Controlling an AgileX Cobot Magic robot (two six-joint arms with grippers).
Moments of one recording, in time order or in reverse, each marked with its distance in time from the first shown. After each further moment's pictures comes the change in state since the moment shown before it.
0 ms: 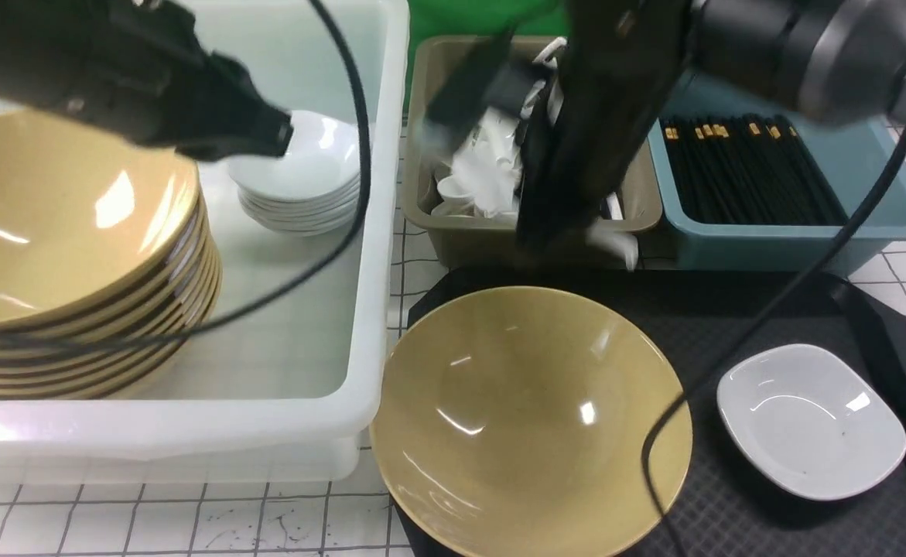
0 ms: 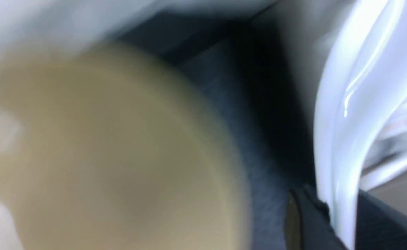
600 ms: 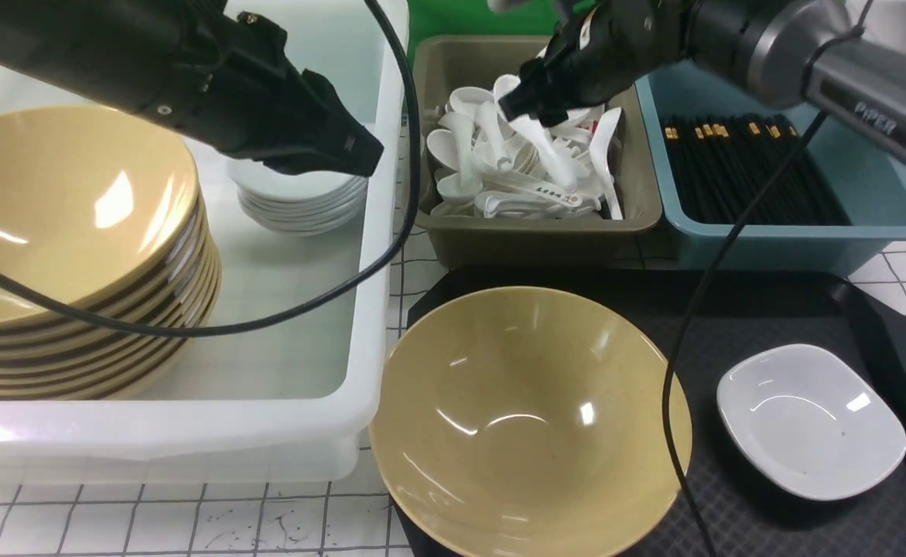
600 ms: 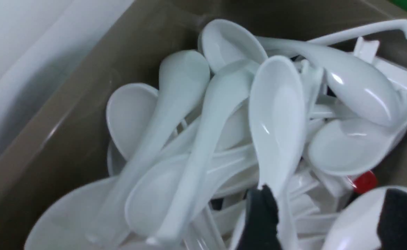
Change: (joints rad) right arm -0.185 0.263 -0.254 -0.005 -0.304 0.298; left arm -0.003 0.105 -0.014 -0.259 0.068 0.278
